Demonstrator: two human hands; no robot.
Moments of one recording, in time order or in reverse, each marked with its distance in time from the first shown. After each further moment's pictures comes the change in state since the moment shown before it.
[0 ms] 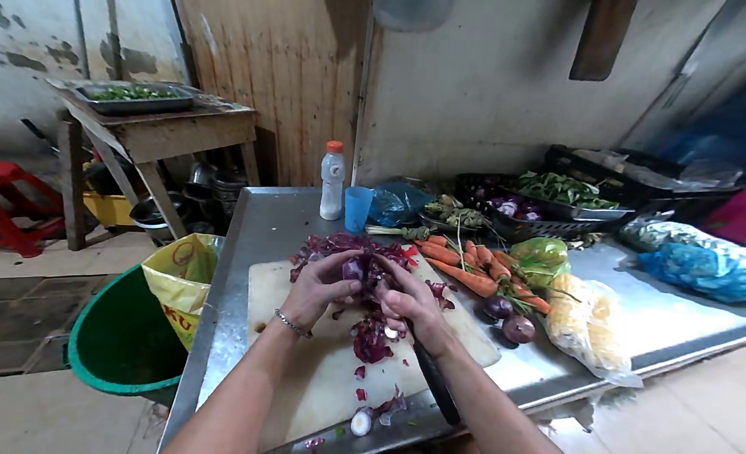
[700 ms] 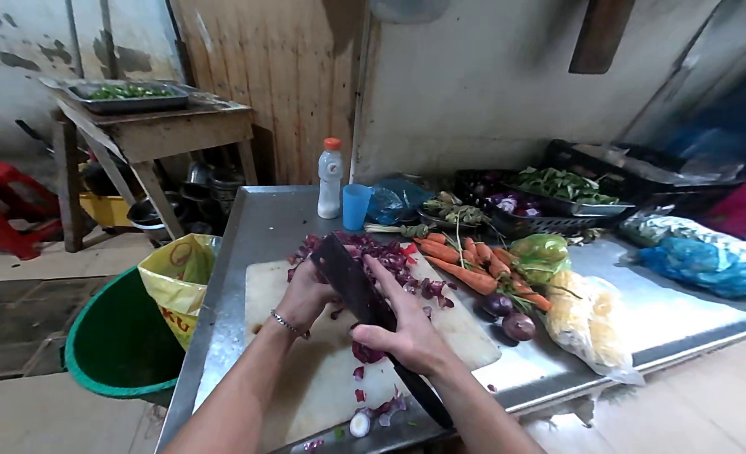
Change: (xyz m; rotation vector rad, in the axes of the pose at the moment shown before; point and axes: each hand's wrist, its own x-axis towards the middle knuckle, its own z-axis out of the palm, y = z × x) left_hand -0.001 0.003 0.004 -0.073 0.125 -0.025; right_hand -0.012 -0.002 0.013 -0.405 -0.028 -0.005
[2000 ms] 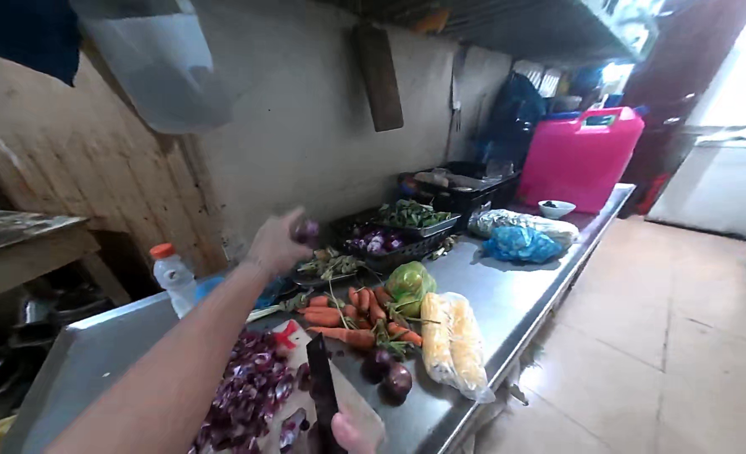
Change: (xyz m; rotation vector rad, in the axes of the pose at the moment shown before) left_hand 0.228 0.077 0.216 1.201 -0.248 0.169; right_hand -0.077 0.053 -0.049 1.114 0.397 0.158
